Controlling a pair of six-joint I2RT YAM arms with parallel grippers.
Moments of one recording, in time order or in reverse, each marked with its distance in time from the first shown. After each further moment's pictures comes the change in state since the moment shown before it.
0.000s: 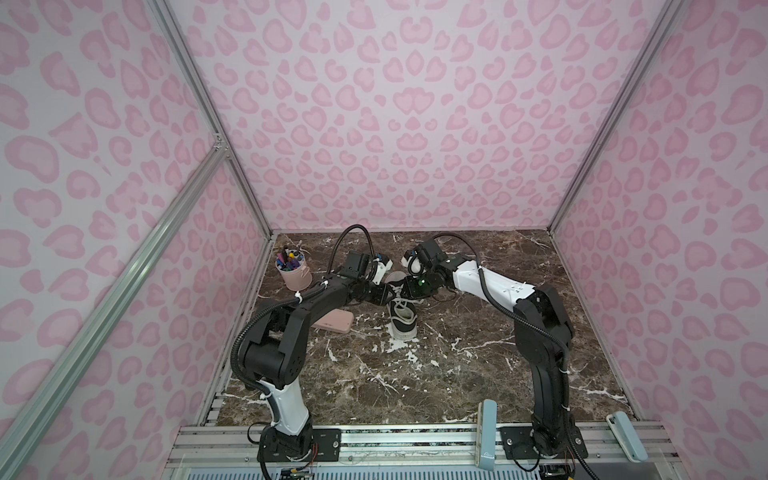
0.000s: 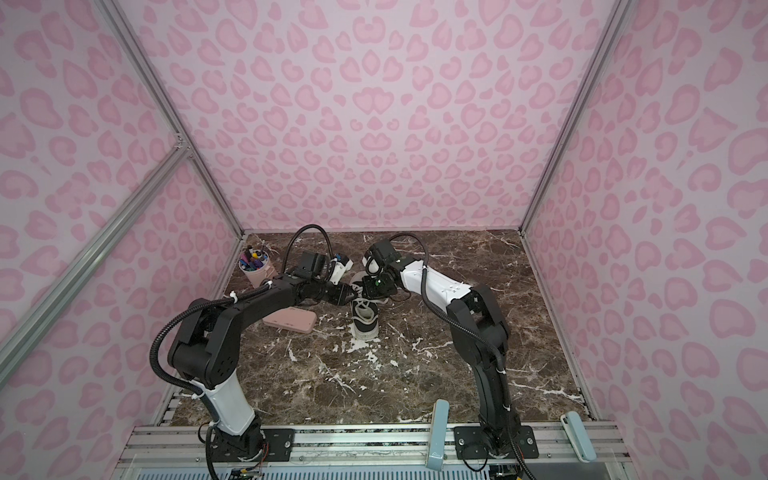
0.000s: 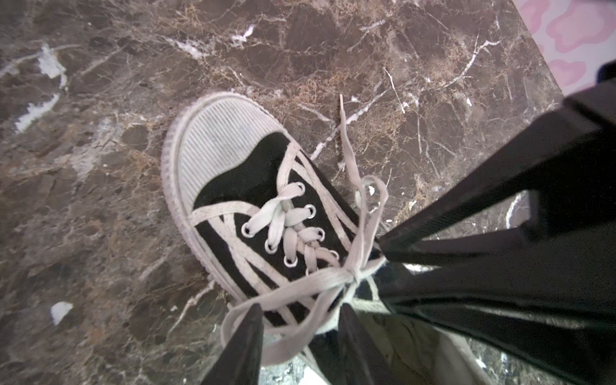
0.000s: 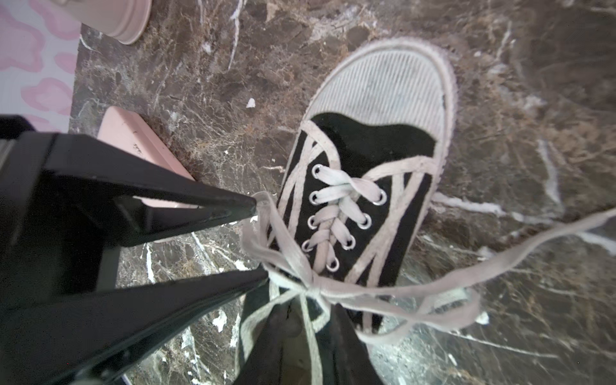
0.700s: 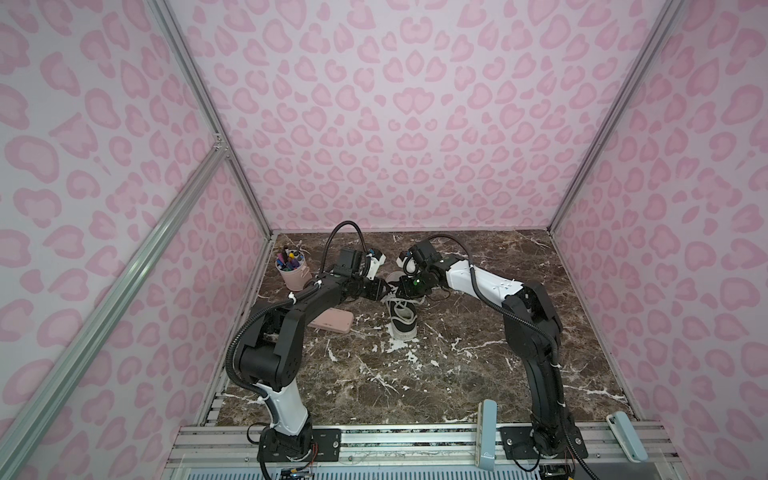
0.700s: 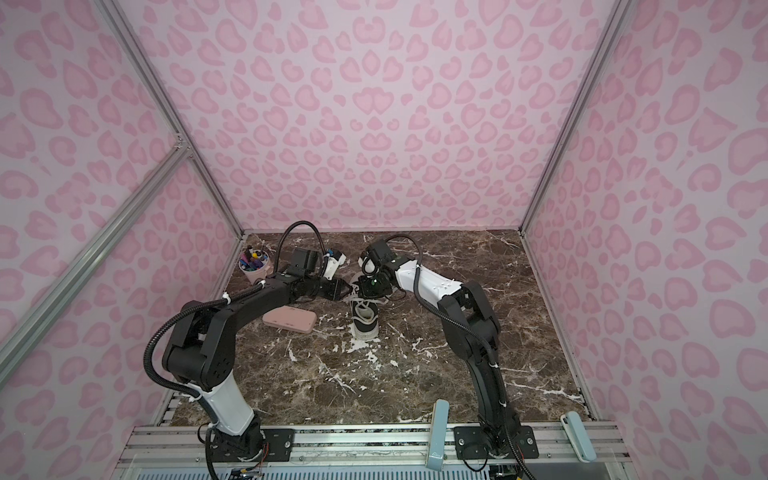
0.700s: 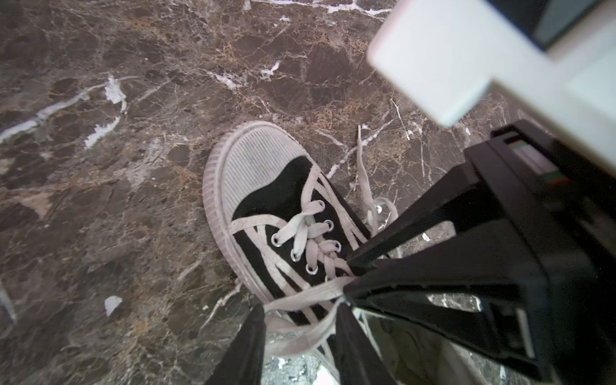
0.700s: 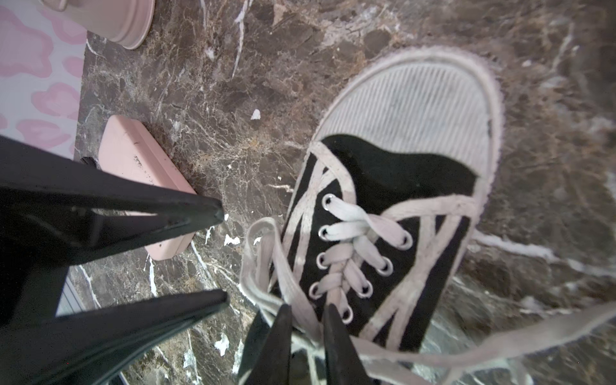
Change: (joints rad) left arm 0.042 -0.029 -0.021 0.040 0.012 -0.026; right arm 0.014 0.100 0.071 0.023 -0.051 0.007
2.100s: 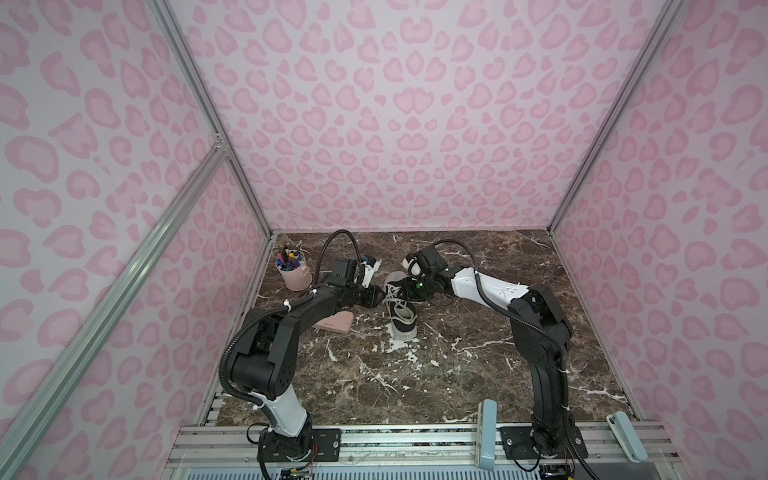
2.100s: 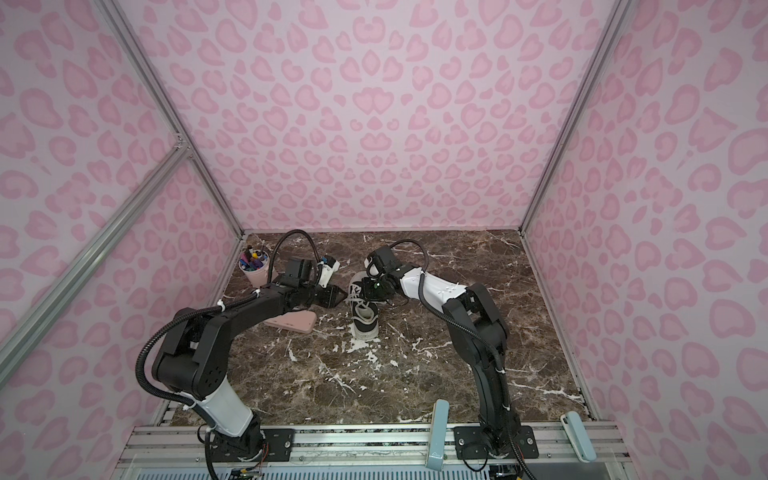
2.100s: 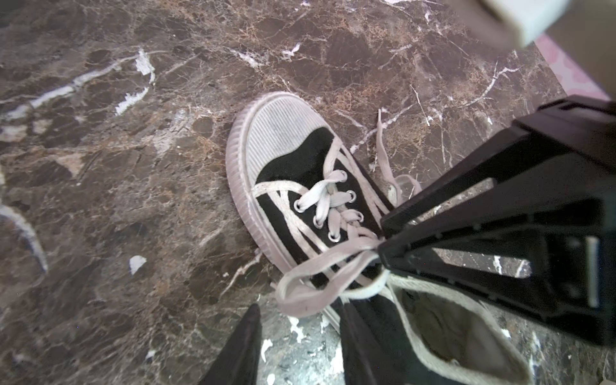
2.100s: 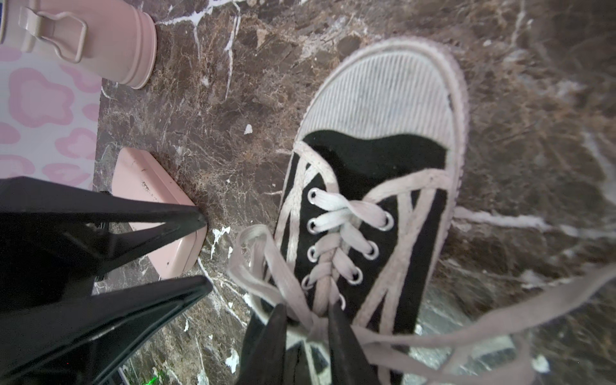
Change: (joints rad) left arm 0.013 -0.066 -0.144 0.093 -0.041 0.004; right arm 0.003 -0.092 -0.164 0.166 0.037 0.135
